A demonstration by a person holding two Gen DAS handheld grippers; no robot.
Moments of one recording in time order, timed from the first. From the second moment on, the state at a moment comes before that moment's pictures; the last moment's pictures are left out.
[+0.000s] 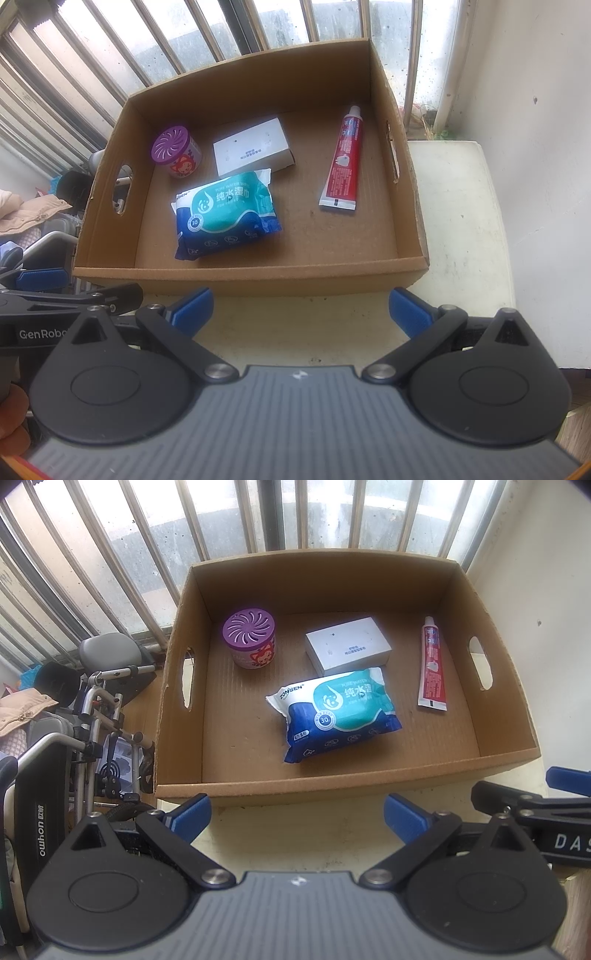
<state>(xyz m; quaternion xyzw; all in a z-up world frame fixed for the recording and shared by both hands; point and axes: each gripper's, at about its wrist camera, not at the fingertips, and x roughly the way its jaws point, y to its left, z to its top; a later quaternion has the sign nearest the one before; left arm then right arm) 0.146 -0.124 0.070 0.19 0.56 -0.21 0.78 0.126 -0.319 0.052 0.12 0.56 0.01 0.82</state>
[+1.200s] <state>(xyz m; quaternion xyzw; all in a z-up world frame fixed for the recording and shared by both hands) 0.149 -0.123 0.071 0.20 0.56 -0.21 0.78 0.129 -0.317 0.055 0.12 0.56 0.01 0.82</state>
